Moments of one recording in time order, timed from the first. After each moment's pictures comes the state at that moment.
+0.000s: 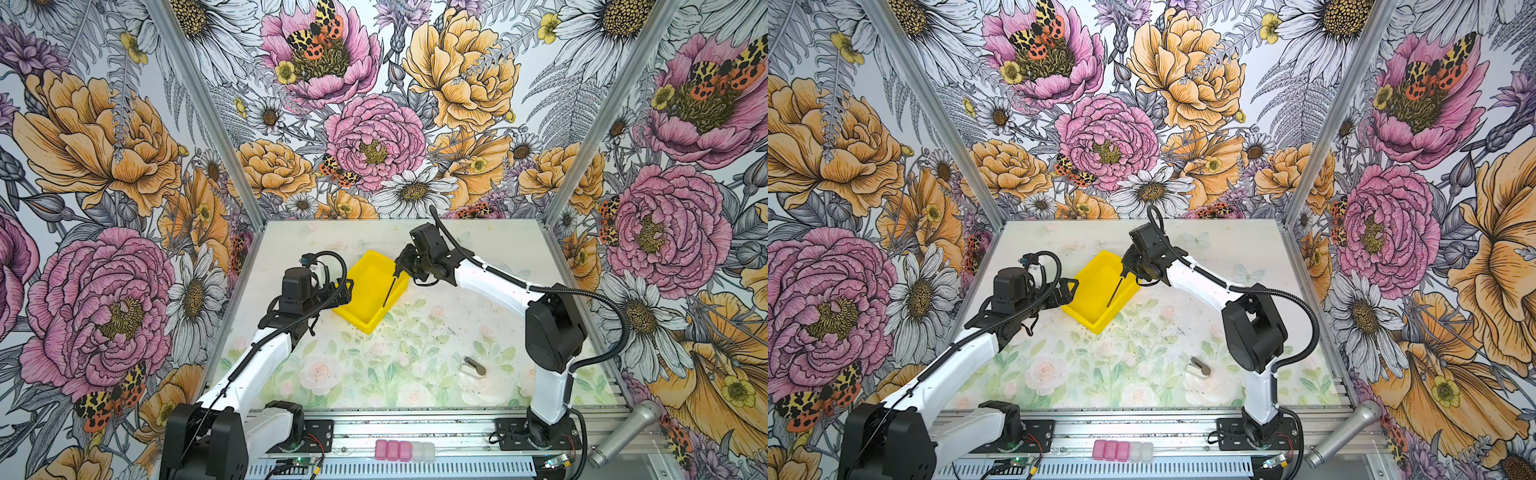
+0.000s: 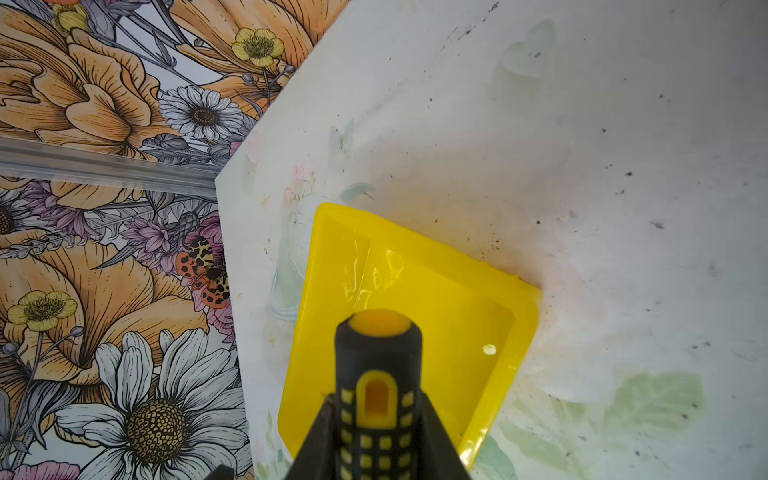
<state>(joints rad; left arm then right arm) -0.19 1.10 0.67 -0.13 0.23 -0.40 0.64 1.93 1.58 -0.41 -0.09 1.11</state>
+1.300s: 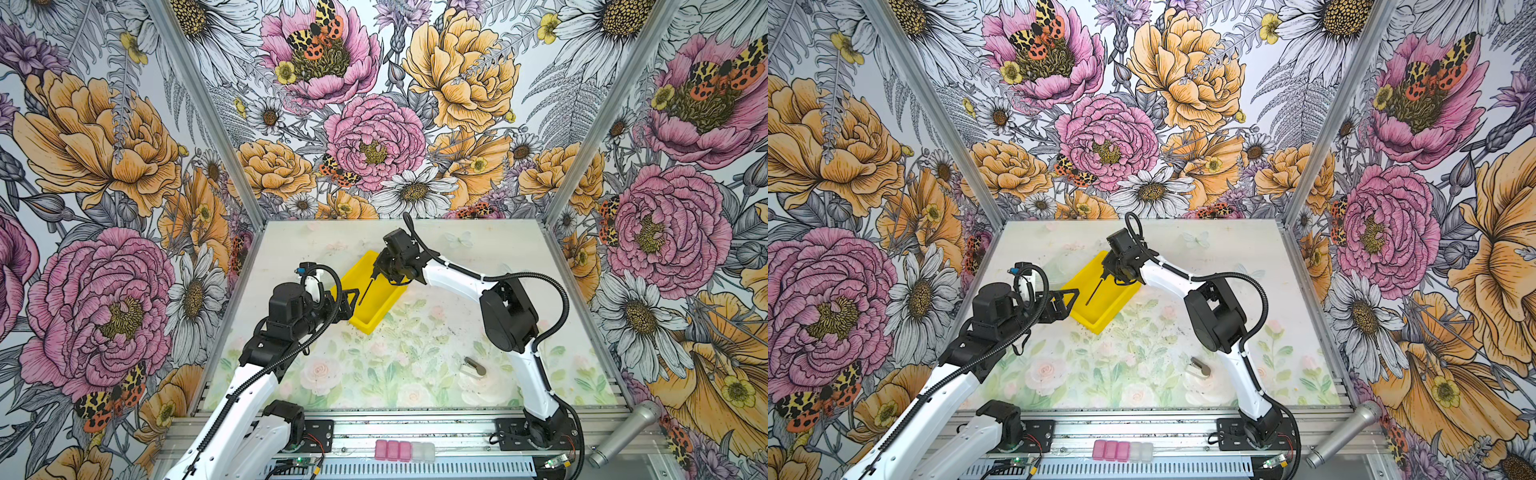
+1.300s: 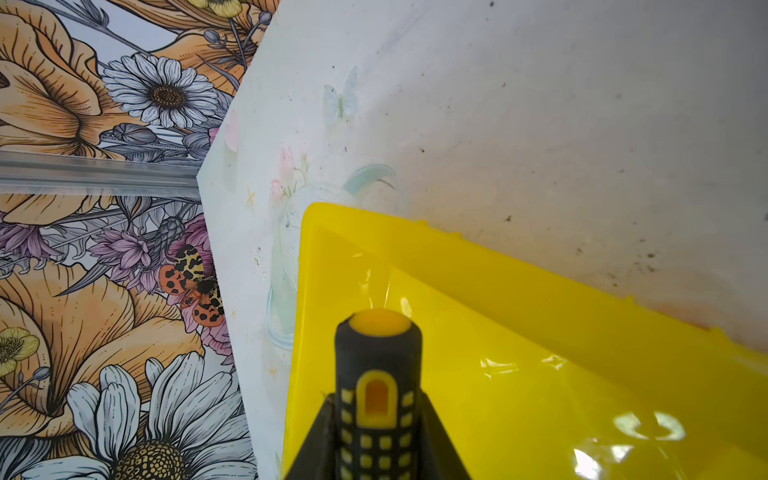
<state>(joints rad) -0.26 0.78 0.64 -0.29 0.27 -0.43 0.69 2.24 1.83 -0.36 -0.09 1.20</state>
